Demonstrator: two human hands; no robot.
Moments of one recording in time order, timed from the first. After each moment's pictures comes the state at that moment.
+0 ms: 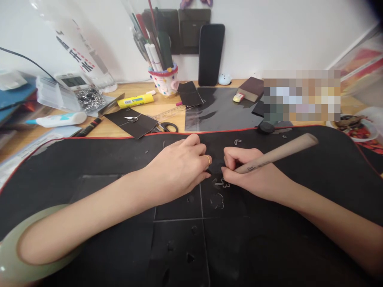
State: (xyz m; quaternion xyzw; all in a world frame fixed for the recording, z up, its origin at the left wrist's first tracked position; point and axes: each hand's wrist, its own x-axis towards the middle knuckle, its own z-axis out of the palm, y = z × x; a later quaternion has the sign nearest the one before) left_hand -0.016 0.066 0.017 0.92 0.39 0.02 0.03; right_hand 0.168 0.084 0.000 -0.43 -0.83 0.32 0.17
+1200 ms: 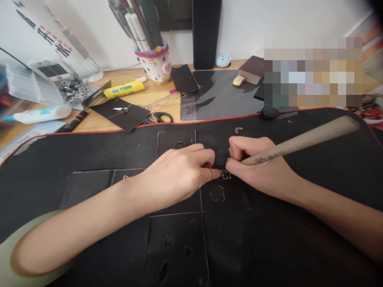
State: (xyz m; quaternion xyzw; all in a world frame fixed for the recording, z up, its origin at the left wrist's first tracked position) left_hand -0.016 0.055 0.003 0.94 0.32 0.06 0.10; right_hand 0.169 0.075 -0.004 -0.46 -0.81 0.29 0.23
